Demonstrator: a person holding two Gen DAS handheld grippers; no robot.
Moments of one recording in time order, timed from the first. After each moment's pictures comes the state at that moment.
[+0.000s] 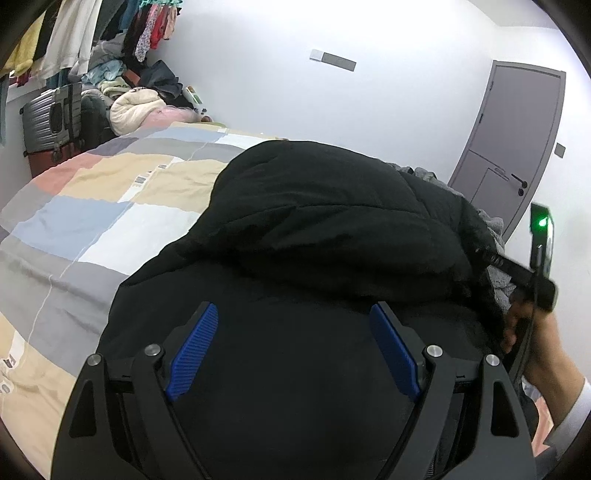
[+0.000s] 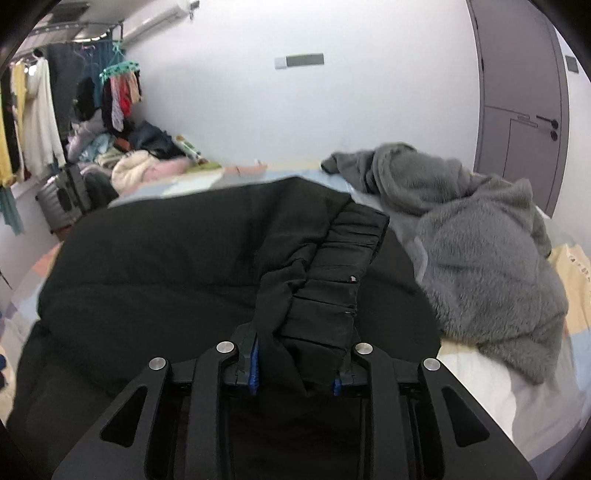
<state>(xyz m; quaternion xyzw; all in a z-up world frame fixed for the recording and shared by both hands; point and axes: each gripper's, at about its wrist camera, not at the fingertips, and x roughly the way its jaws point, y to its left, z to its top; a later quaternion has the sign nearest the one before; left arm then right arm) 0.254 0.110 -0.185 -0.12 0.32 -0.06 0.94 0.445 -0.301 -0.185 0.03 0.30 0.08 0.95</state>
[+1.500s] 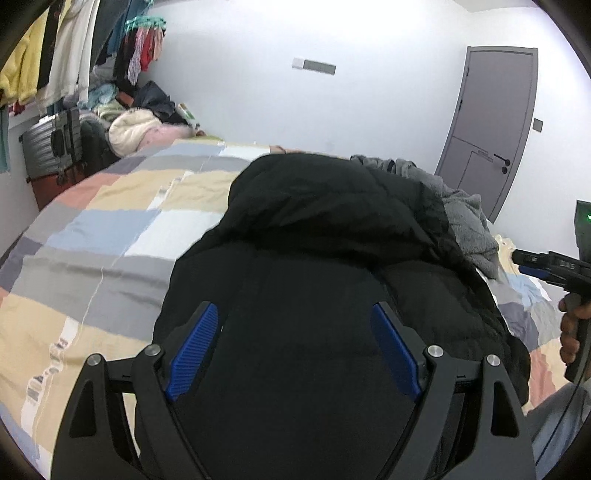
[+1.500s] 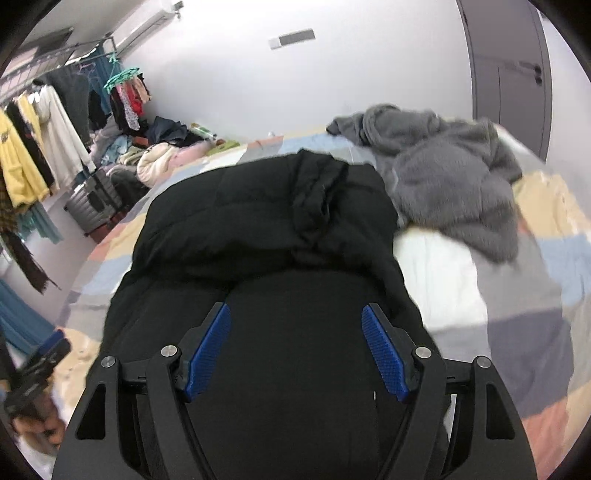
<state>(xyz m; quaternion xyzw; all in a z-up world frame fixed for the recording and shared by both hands) 0.157 0.129 -0.159 -0.08 0.32 -0.07 0.94 0.263 -0.338 -0.134 0.12 0.38 0.11 0.91</state>
